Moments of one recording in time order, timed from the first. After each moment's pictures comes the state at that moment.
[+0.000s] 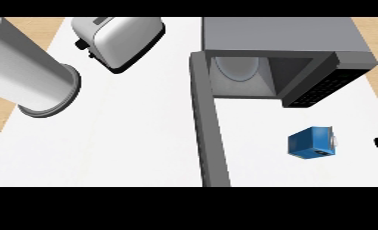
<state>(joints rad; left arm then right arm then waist) 0.99 0.11 -0.28 -2.42 0.12 0.08 -0.47 0.46 -0.03 -0.24 -2.20 -0.04 0.38 -0.23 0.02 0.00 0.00</state>
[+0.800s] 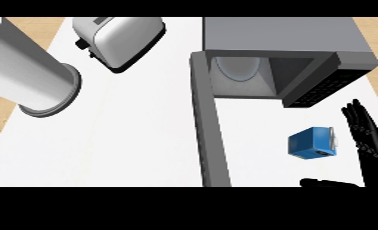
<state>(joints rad) 1.18 0.15 -0.21 -2.39 0.21 -0.05 -0.68 0.20 -0.07 -0.28 -1.78 0.19 0.26 -0.39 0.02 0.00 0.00</state>
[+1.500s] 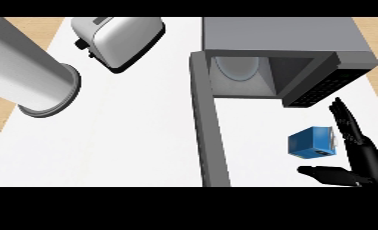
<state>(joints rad) 1.24 0.13 -0.20 -2.35 0.21 -0.11 -0.78 0.05 -0.16 -0.33 -1.35 0.24 0.25 -0.61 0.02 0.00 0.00</state>
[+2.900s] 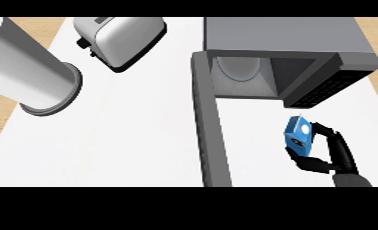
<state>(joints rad) 1.32 0.13 -0.11 -2.33 0.28 -0.23 -0.84 -0.22 -0.26 -0.34 -0.61 0.47 -0.12 -1.02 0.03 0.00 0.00</state>
